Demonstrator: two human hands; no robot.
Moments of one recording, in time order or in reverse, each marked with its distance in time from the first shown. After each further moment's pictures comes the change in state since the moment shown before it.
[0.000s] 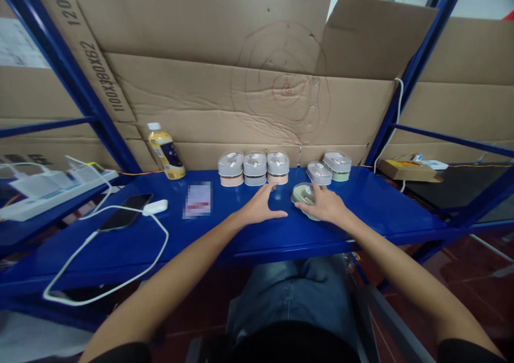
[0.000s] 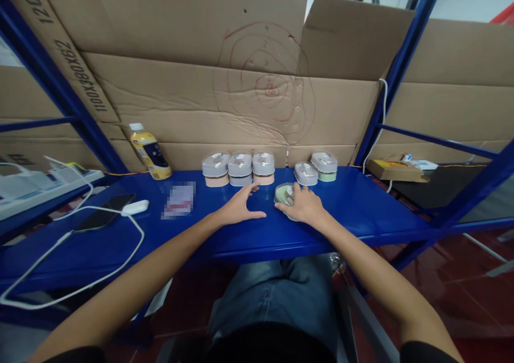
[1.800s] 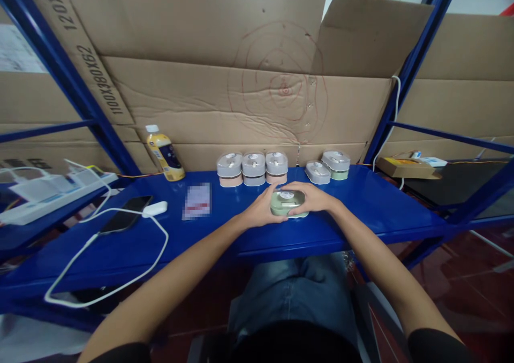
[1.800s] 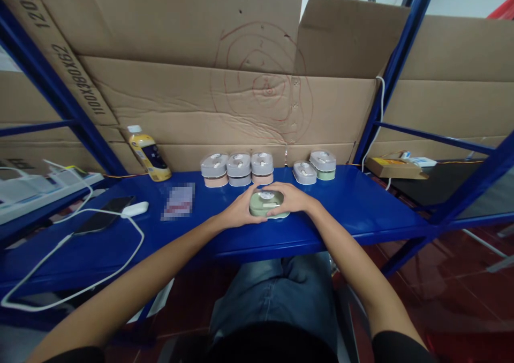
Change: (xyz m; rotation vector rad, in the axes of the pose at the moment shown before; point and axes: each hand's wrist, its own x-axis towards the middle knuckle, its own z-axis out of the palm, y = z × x) left_hand -0.002 0.007 0.008 0.004 -0.033 0.049; right_hand 0.045 0.003 0.009 0.537 -0.121 -0.760
